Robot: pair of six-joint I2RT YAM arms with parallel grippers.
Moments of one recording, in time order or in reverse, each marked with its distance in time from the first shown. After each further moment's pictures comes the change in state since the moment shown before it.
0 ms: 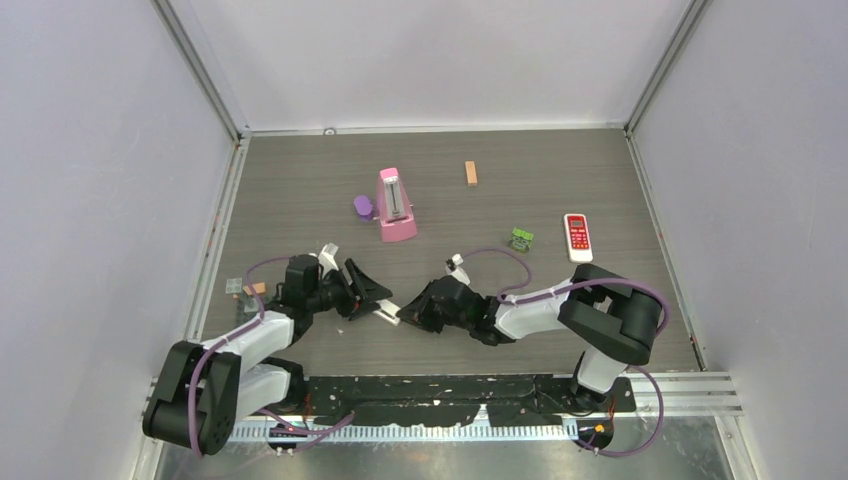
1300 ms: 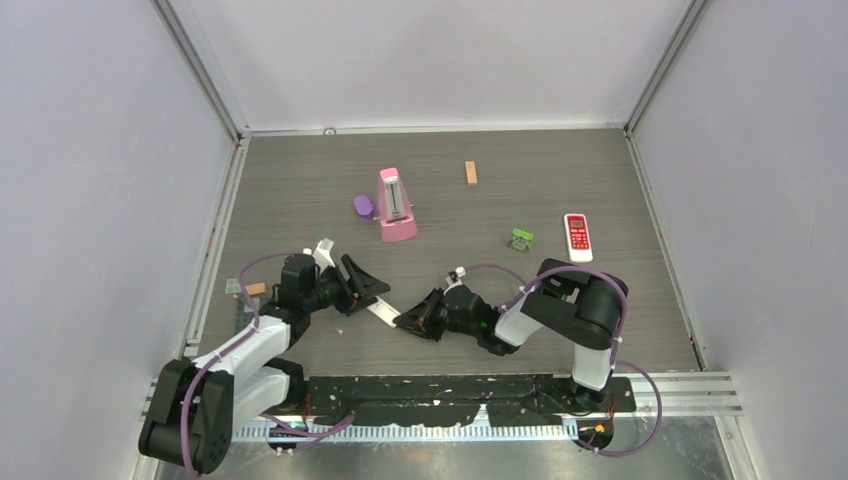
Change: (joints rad) left arm 0.000 -0.100 0.006 -0.027 -0.046 0.009; right arm -0.019 0.182 -0.138 0.480 -0.155 0.174
